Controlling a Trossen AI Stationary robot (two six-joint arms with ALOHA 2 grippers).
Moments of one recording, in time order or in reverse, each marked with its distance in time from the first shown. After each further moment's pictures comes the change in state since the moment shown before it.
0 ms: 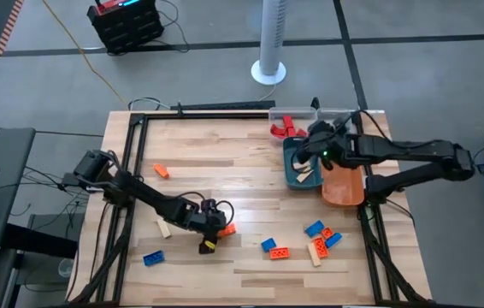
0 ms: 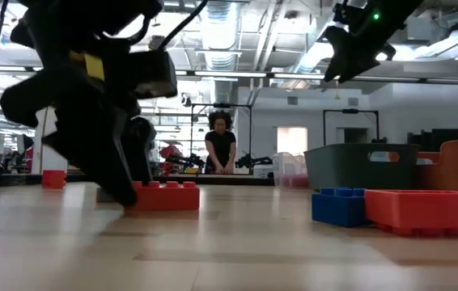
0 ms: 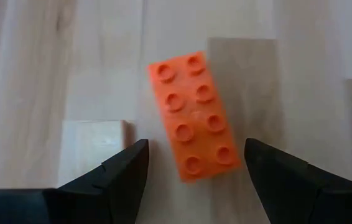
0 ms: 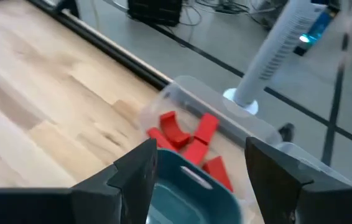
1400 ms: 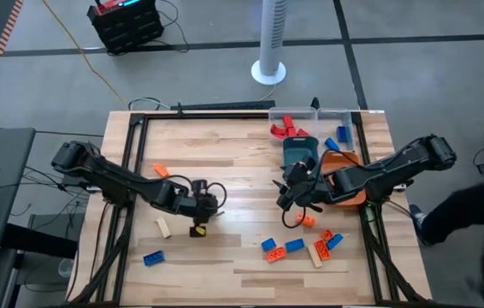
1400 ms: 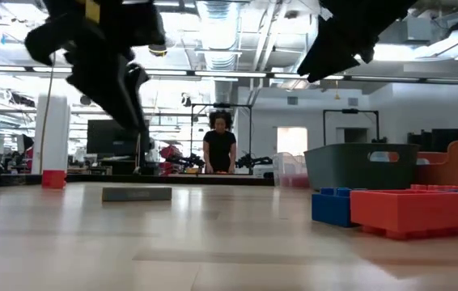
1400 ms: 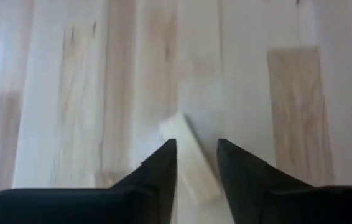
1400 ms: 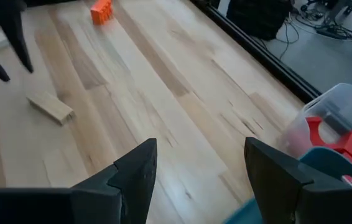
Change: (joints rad) left arm 0.067 -0.241 0.070 -0.358 -0.117 0.145; right arm 0.405 0.242 -0.001 0.226 -0.033 0.070
